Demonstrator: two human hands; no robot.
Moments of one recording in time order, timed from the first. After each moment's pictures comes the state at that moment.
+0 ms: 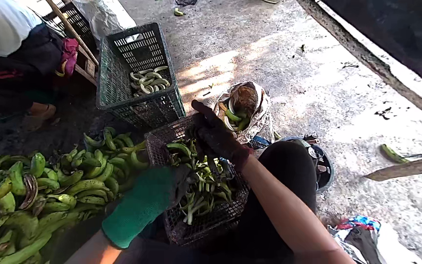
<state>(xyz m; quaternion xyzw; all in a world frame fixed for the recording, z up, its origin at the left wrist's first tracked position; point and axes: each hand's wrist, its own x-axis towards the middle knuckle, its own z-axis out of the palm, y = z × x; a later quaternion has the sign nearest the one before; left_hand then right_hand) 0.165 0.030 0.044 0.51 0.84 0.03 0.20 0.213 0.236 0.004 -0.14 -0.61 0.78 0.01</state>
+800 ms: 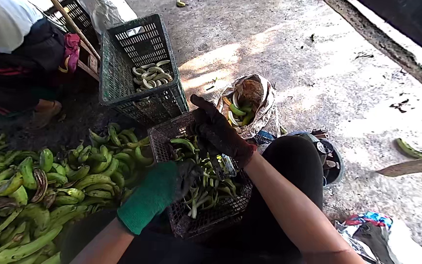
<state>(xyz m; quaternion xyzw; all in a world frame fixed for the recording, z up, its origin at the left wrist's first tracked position) 0.167 0.034 0.023 0.48 0.82 0.06 0.29 0.213 0.232 0.008 -0.13 -0.59 0.79 0.02</state>
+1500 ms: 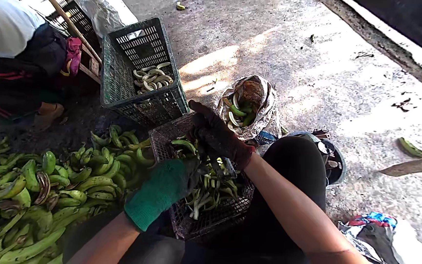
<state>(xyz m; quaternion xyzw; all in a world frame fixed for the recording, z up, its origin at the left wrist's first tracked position) 0.170 0.046 0.030 0.49 0.82 0.03 0.28 0.214 0.229 0.000 -0.12 -0.60 0.79 -0.01</state>
